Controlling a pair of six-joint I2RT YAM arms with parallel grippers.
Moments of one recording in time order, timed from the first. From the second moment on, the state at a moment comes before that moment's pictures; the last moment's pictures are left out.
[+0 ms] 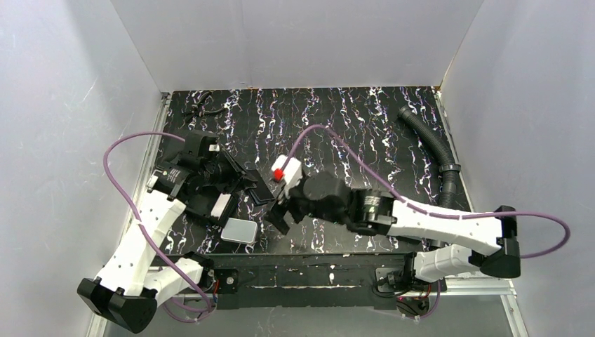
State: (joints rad) left arm -0.39 1.02 1.17 -0.98 0.24 -1.02; right arm 1.31 1.24 1.20 -0.33 0.12 0.17
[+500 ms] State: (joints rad) left arm -0.39 1.06 1.19 -1.14 0.18 -1.16; right arm 1.56 1.52 1.26 -0.21 0.65 -0.08
